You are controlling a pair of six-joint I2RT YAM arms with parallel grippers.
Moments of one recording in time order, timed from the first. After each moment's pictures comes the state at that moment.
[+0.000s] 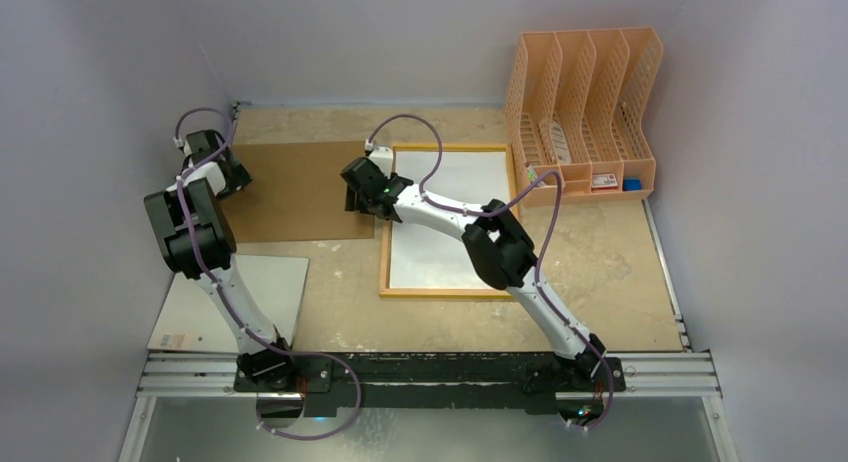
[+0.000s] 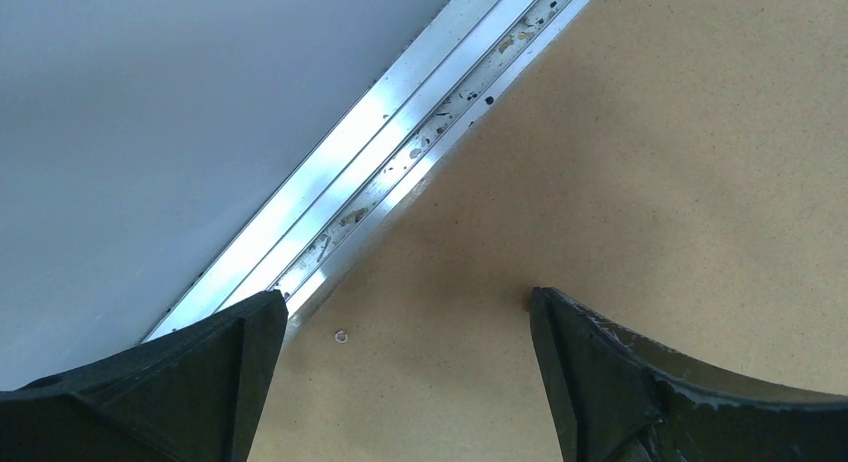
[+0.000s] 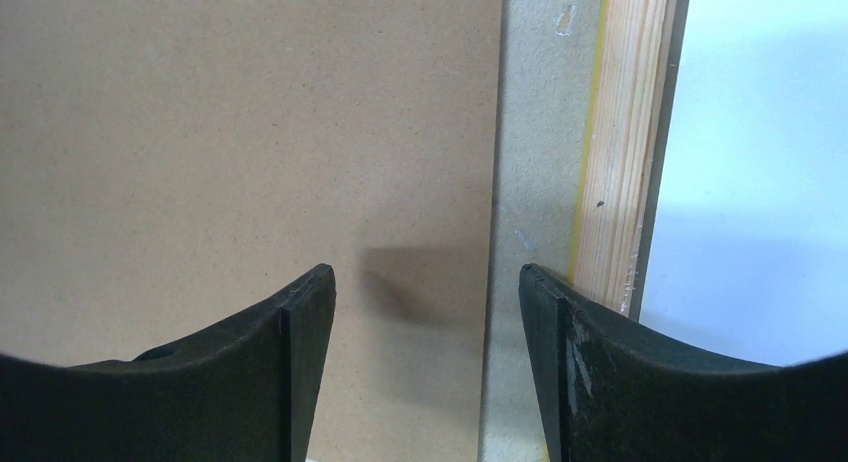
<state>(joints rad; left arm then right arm) 0.40 2.05 1.40 -0.25 -0.27 -0.28 0.89 2.46 2.07 -0.44 0.38 0.78</state>
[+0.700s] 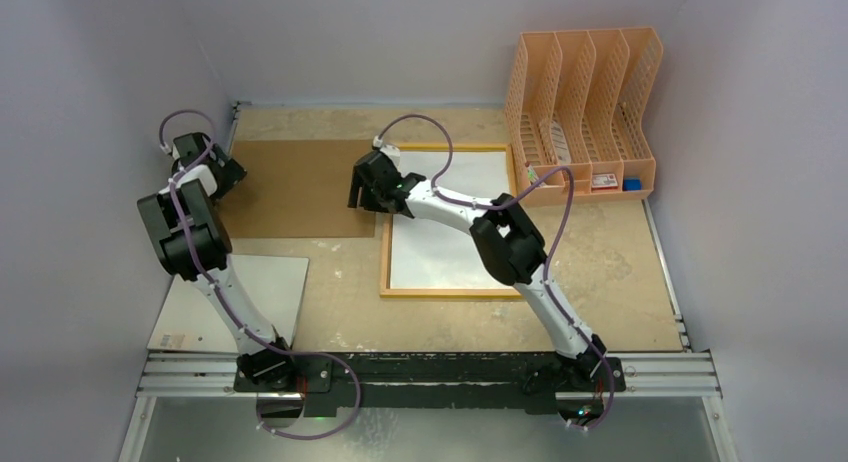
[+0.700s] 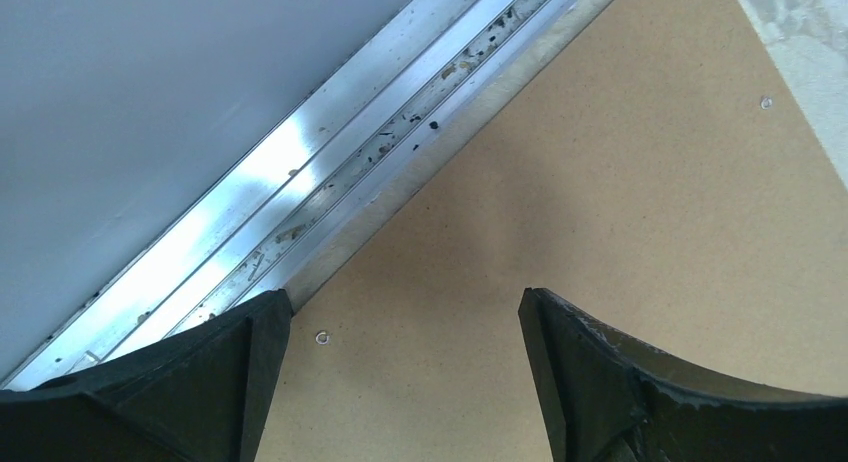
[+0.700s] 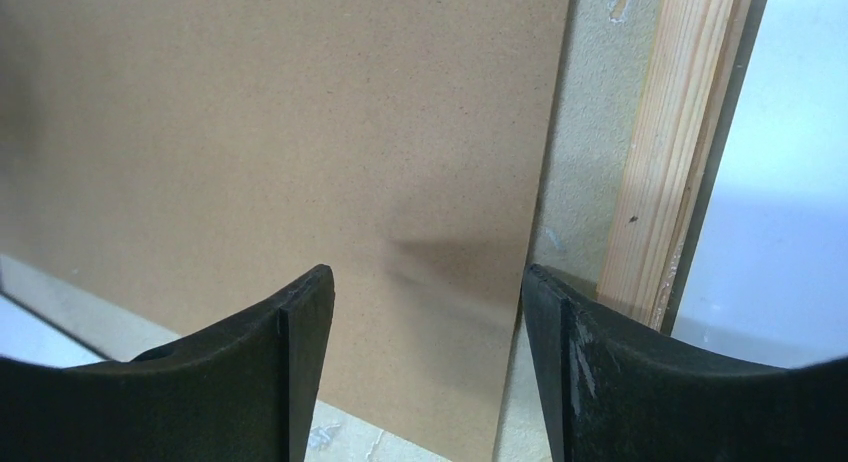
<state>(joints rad) 0.44 2.06 1.40 -0.21 -0.06 -0.44 0.86 2.42 1.98 -0.35 0.18 0.82</state>
